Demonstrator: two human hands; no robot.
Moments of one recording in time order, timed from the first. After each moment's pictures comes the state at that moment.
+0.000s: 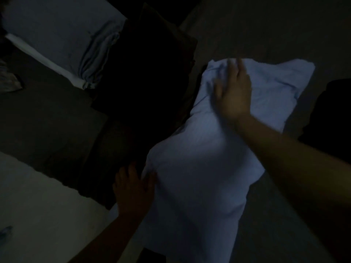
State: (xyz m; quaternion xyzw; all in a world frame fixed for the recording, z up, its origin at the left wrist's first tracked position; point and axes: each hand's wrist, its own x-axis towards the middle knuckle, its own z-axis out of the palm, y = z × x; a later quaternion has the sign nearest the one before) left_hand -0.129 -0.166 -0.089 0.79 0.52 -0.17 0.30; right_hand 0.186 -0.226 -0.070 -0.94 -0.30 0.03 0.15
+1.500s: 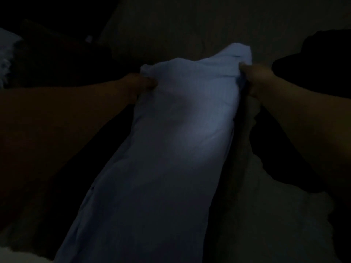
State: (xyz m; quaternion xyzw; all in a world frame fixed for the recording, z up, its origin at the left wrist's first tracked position) left_hand 0.217 -0.103 -0.112 0.62 0.33 -0.19 0.69; right_hand 0.358 -0.368 -0.074 -0.76 0.22 0.28 0.54
